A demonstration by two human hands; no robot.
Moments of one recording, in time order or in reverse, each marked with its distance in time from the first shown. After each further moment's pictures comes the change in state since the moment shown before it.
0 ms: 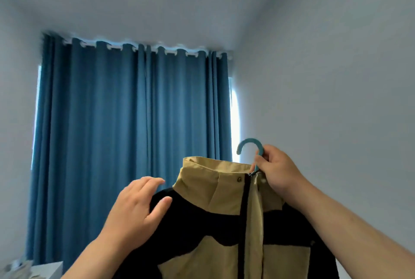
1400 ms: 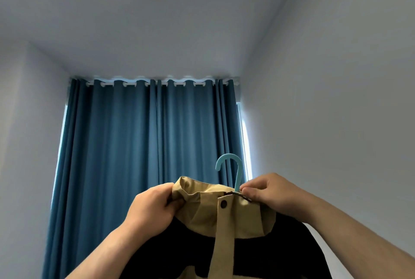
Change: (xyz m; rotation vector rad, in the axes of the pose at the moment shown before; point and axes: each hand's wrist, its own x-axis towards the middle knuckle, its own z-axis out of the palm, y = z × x) left_hand 0.086 0.094 0.009 0.040 -0.028 -0.146; right_hand 0.038 0.021 -0.078 -0.097 -0.449 -0.038
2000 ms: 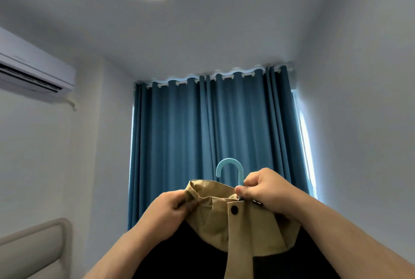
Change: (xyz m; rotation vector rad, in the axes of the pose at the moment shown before) left_hand -0.036 -0.062 -0.062 -0.133 -0.152 -0.148; right_hand 0.065 -0.060 0.100 0.115 -0.147 -0.213
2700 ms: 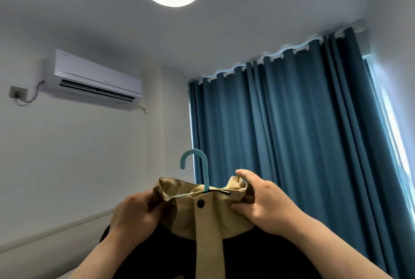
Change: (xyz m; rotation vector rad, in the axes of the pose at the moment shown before) left_hand -0.115 0.055 -0.059 0.568 0.386 -0.247; right_hand -0.042 0.019 0.033 0.006 0.018 -0.352
